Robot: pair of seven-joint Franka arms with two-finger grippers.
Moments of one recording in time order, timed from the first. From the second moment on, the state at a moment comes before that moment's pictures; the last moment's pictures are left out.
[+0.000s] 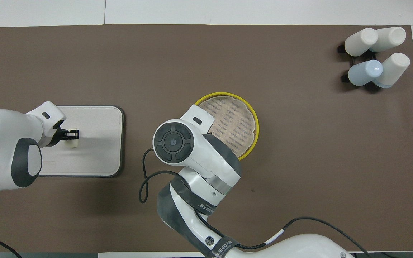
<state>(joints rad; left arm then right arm) -0.05 0.08 0.06 -2.29 0.01 2.41 0.06 0.66 0.41 0.10 -1.64 -0.12 2.10 0.66</state>
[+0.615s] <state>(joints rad) -0.16 0.05 0.05 -1.84 -0.03 1.85 -0.15 0.66 0.41 0.10 -1.64 -0.12 2.12 0.66</state>
